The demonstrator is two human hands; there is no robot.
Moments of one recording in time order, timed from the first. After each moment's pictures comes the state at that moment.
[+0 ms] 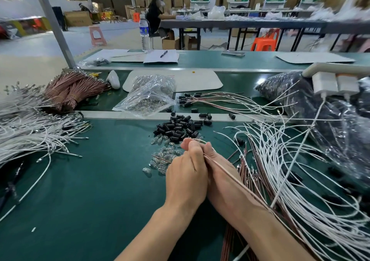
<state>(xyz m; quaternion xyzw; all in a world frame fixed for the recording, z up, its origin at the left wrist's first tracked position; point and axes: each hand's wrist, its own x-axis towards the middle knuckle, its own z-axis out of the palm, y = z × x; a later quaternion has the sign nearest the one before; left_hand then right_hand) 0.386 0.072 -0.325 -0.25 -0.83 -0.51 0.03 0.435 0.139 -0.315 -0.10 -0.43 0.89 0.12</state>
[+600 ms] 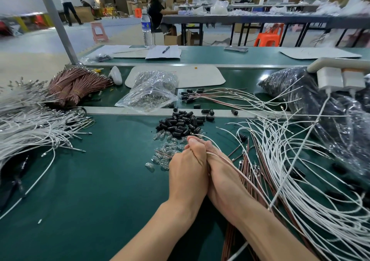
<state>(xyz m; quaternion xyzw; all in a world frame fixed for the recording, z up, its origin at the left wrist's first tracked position) 0.389 0.075 -0.327 -0.20 -0.83 -0.52 0.03 0.425 0.129 -0.324 -0.15 -0.44 0.87 0.16</state>
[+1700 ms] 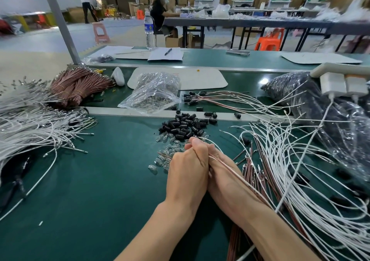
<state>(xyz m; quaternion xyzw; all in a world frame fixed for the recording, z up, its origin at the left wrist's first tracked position) 0.381 0.063 -0.314 -0.29 -0.84 -0.46 0.04 0.426 0.136 -0.325 -0.11 -0.44 0.88 0.14</state>
